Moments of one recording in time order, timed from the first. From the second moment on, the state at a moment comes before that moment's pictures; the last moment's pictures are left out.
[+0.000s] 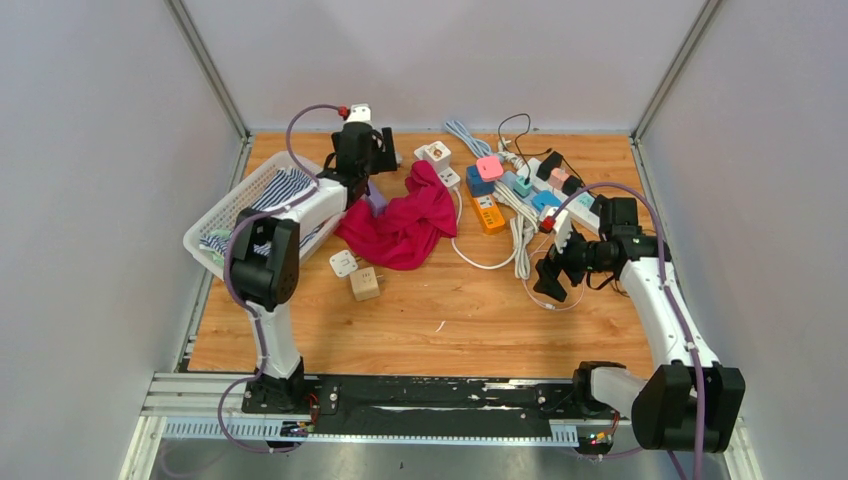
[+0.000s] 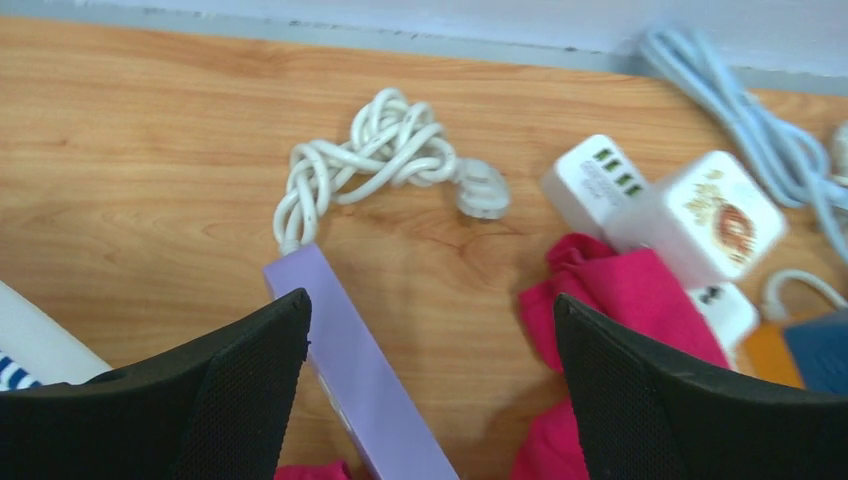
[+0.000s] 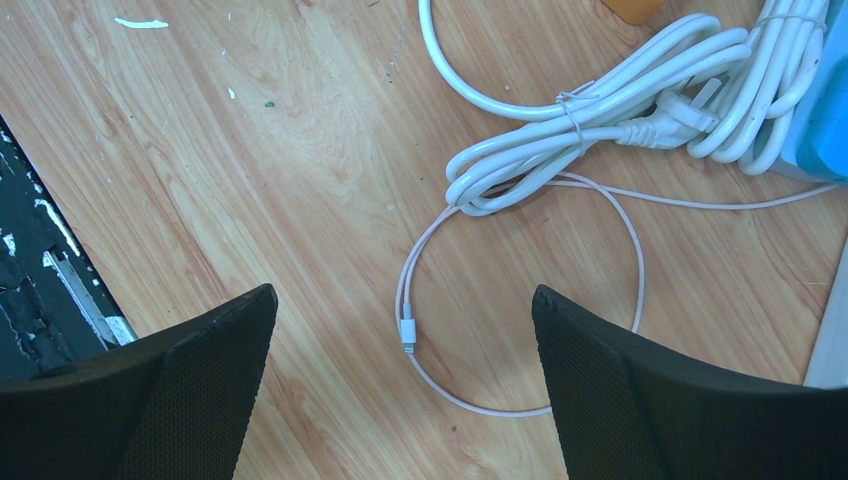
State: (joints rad) left arm -0.32 1.95 1.40 0.13 -0.30 -0.26; right arm -0.03 1.11 0.88 -0.87 -0.70 -0.90
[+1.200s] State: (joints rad) left arm -0.61 0.87 0.80 0.06 0.37 -0.35; right arm 0.17 1.28 1.10 -0.74 -0.79 -0.69
